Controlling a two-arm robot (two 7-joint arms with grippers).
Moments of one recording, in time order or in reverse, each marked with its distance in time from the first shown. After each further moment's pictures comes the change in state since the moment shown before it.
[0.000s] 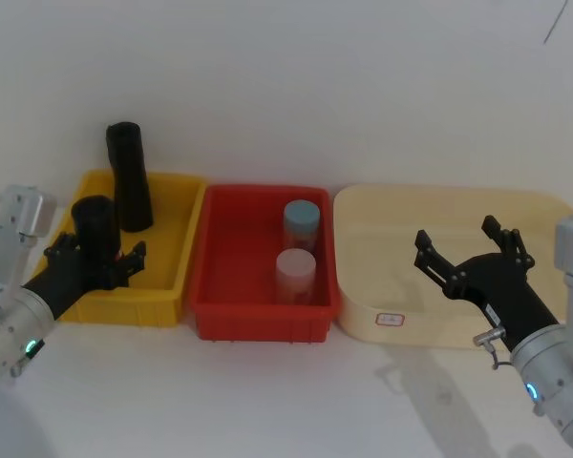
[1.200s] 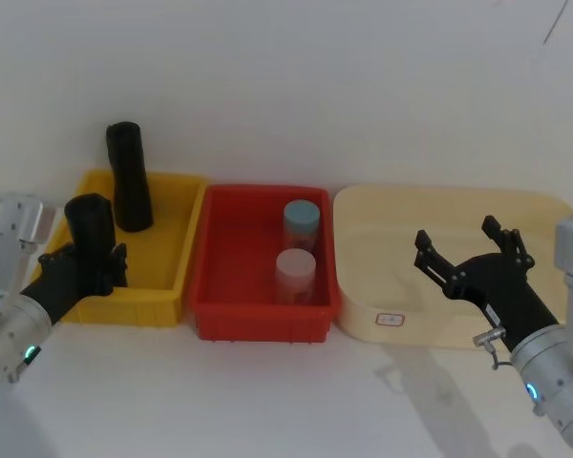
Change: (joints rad) left arm 0.004 -0.016 -0.010 0.024 0.035 0.001 0.033; right arm 0.000 0.000 0.000 0.000 0.000 0.000 0.000
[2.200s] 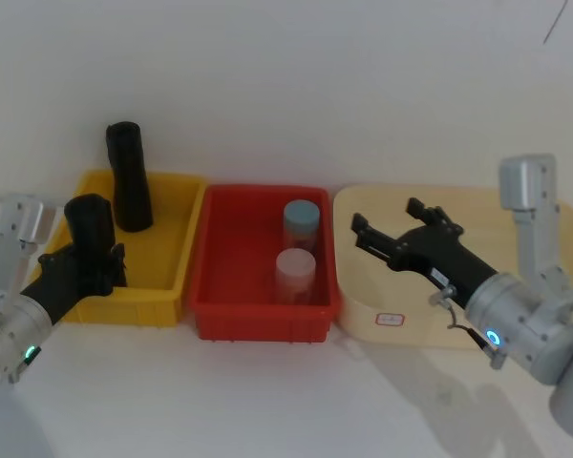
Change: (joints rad) left arm 0.000 -0.001 0.000 0.001 0.002 0.000 0.002; right arm 0.202 -0.018 -0.055 0.115 0.151 0.202 0.197
